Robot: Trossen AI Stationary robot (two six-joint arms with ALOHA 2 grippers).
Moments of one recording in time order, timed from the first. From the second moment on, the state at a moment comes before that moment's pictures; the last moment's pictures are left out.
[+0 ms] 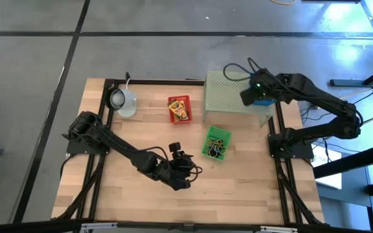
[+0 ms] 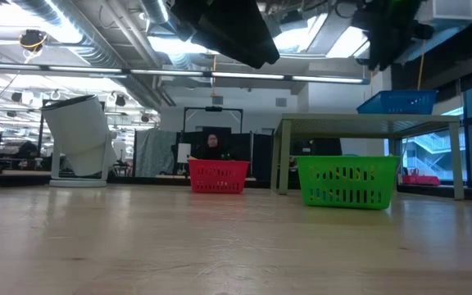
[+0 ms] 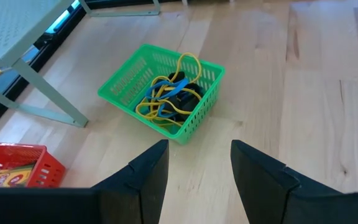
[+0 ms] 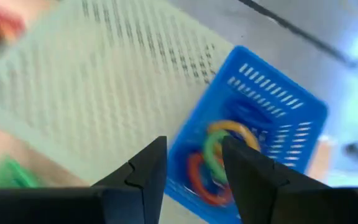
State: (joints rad) left arm -0.46 1.84 1.35 -0.35 -0.74 -0.38; right arm -0.38 1.16 1.34 -1.33 0.49 0.50
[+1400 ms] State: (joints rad) left arm -0.46 1.84 1.35 -0.37 -0.73 -0.41; right arm -0.54 1.43 1.34 -1.25 0.56 0.64
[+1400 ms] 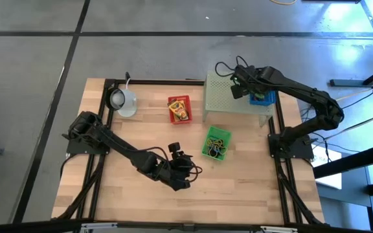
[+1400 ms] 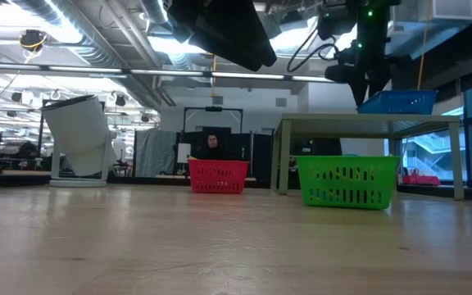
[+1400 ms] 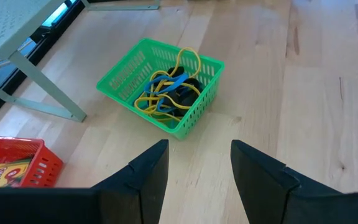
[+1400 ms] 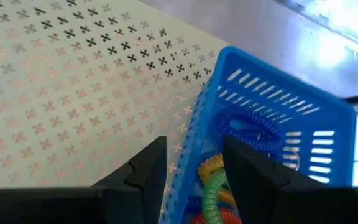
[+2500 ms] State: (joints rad) left arm -0.46 1.84 1.35 -0.37 -0.71 -0.41; right arm -0.56 1.43 1.26 -1.24 0.56 0.60
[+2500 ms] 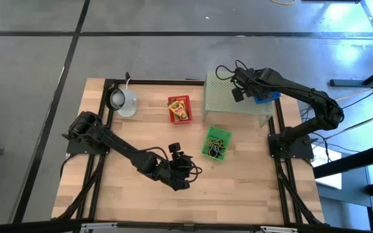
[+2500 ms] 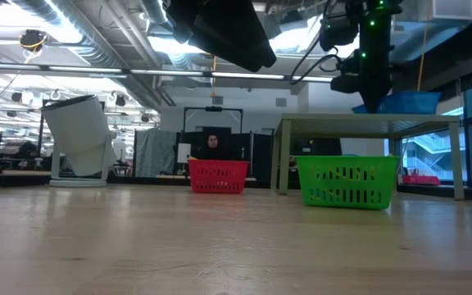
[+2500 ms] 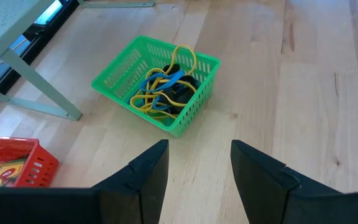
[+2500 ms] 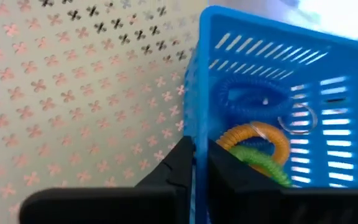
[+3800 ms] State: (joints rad) left arm -0.46 1.84 1.35 -0.37 -0.70 -0.41; right arm -0.64 1.43 1.26 -1.24 0.48 0.72
